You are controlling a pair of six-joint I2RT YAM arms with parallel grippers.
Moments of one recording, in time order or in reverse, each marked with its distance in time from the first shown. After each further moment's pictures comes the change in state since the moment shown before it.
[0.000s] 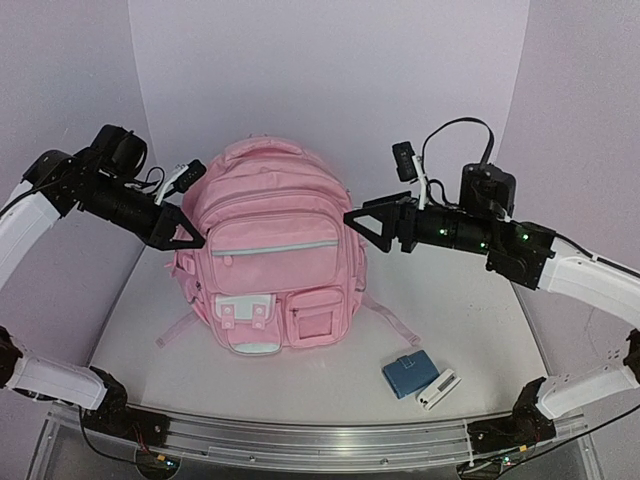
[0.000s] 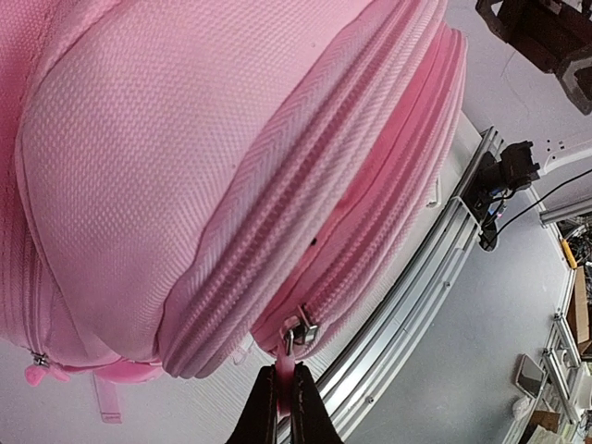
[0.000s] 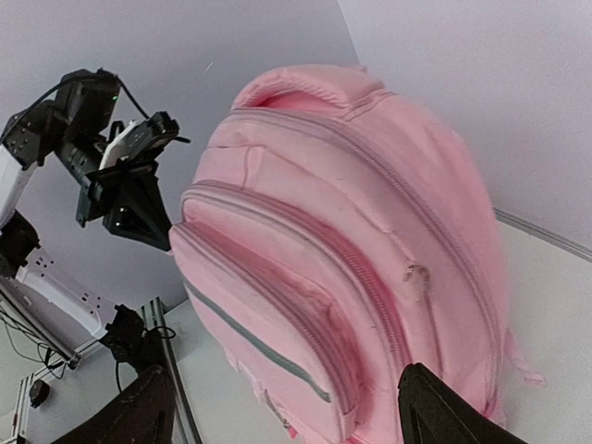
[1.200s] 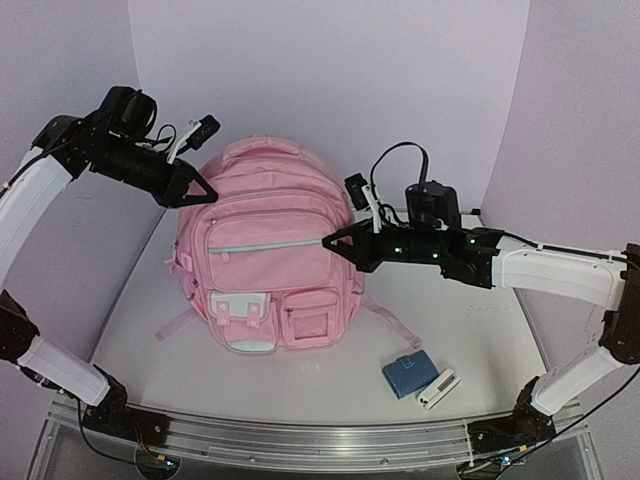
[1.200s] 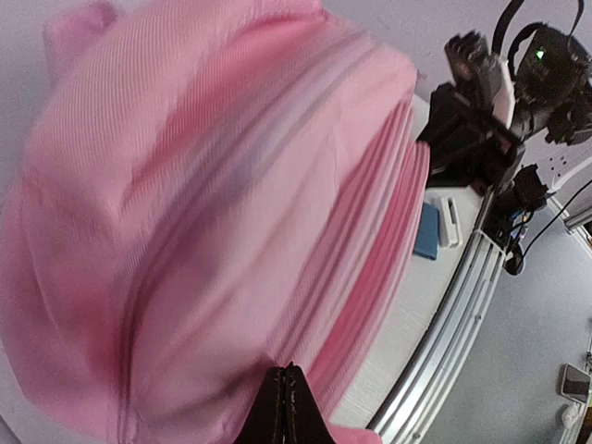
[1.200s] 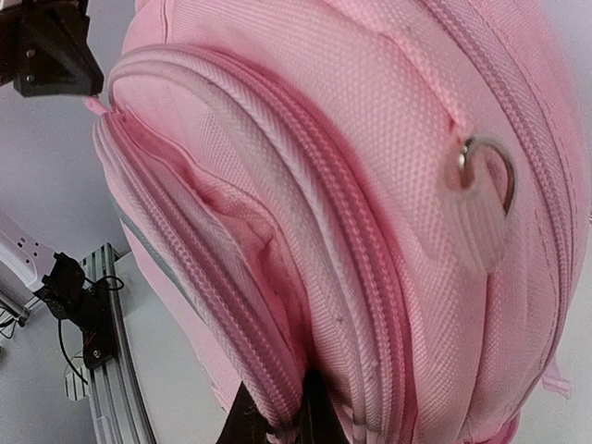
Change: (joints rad) left arm -0.001 0.174 0.280 -0.012 -0.038 0.137; right arm 0.049 0.234 0.027 0.028 0.048 -0.100
